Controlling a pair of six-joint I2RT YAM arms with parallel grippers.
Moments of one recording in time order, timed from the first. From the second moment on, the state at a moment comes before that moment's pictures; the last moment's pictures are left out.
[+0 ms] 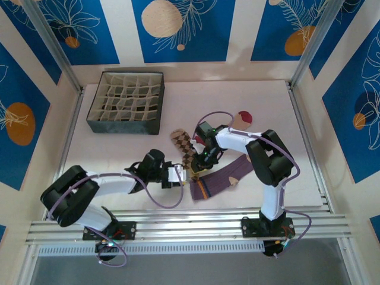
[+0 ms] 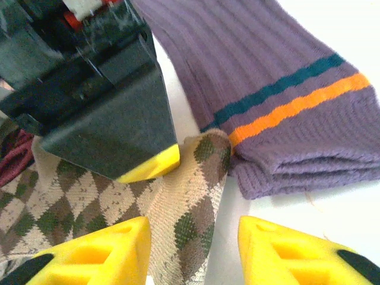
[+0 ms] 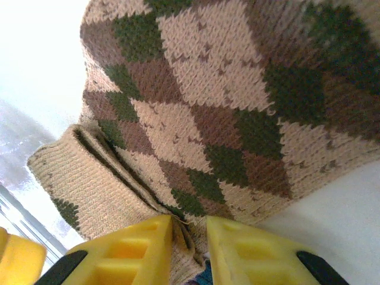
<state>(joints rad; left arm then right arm) -0.76 1.45 0.47 0.30 0.42 0.74 0.61 1.92 1.20 -0.78 -0.50 0.17</state>
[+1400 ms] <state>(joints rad) -0.70 1.72 0.83 -0.13 0.64 0.28 0.46 1.67 0.83 -0.25 -0.82 0.34</state>
